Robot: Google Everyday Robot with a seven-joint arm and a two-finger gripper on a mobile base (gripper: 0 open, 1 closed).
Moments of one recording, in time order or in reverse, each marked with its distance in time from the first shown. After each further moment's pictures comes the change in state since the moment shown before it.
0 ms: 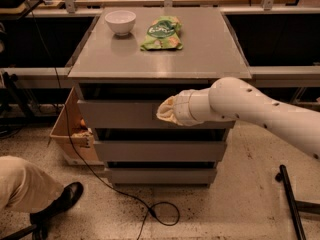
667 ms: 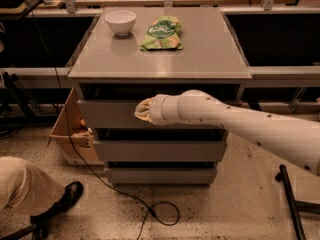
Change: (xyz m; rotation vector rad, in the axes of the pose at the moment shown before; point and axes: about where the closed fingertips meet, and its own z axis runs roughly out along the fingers) arm -0.012 -0.014 0.109 0.067 -0.101 -0.042
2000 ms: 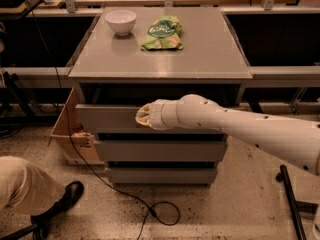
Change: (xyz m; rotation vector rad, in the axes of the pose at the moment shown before) arm 0.008 0.018 0.002 -0.031 0.030 -0.003
